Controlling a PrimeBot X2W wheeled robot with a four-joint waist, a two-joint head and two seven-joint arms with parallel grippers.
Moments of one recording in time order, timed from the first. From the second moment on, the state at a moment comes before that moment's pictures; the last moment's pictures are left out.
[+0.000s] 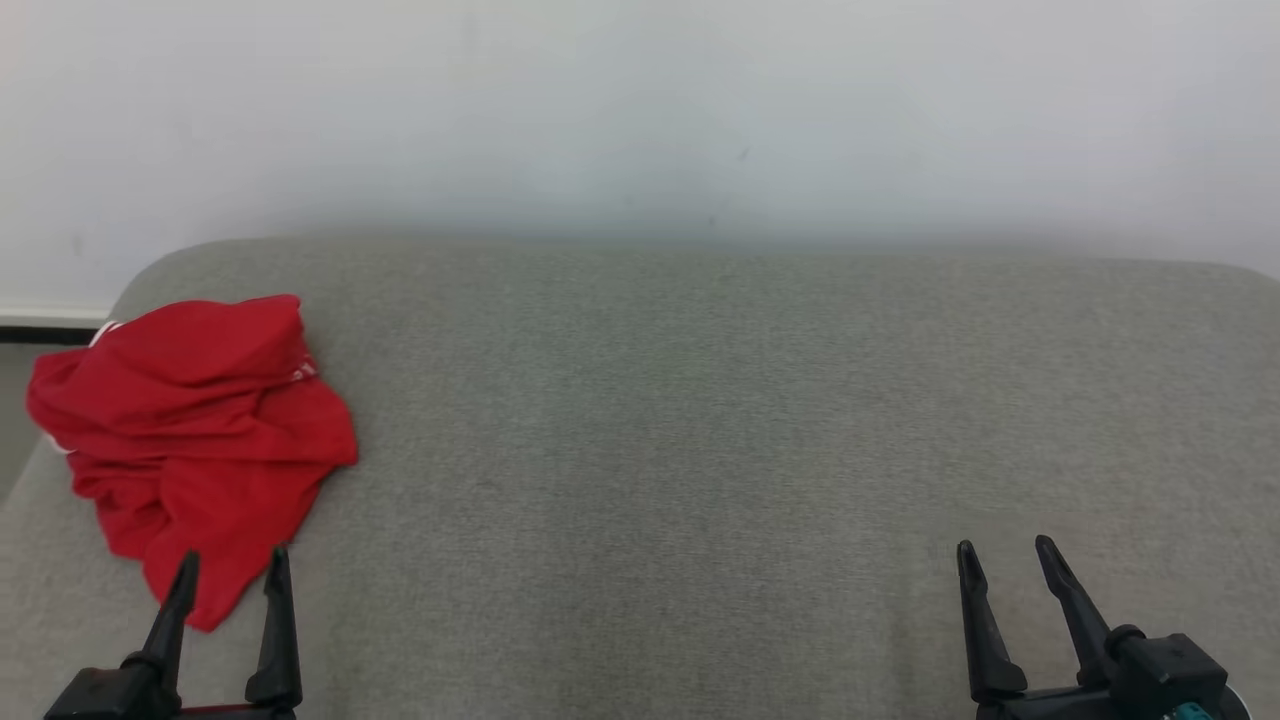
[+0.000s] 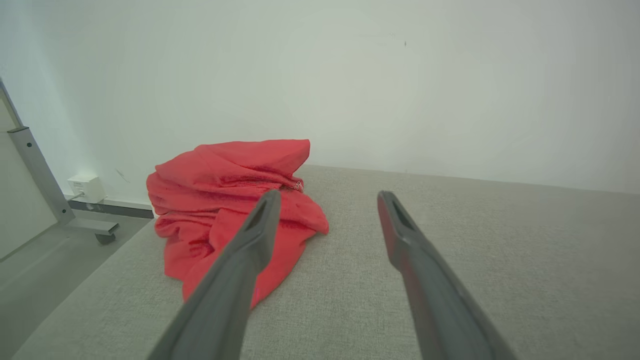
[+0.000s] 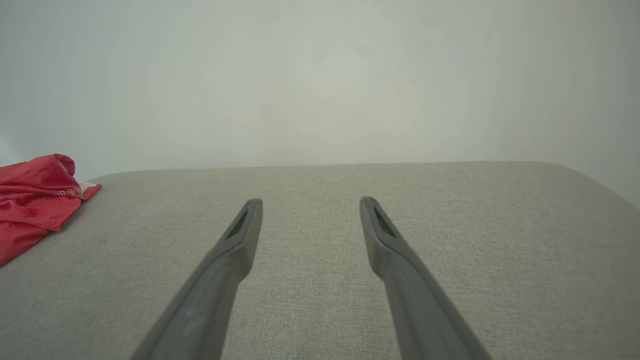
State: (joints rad) left arm 0.02 0.14 0.09 0.08 -0.18 -0.08 -0.22; right arm 0.07 -0.05 0.01 0.05 0.14 0.13 -0.15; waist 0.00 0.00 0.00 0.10
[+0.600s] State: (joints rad) left arm -0.01 0.14 0.10 0.13 -0.19 -0.04 -0.25; right arm 0.03 -0.05 0.04 0.10 0.15 0.13 -0.17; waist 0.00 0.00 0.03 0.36
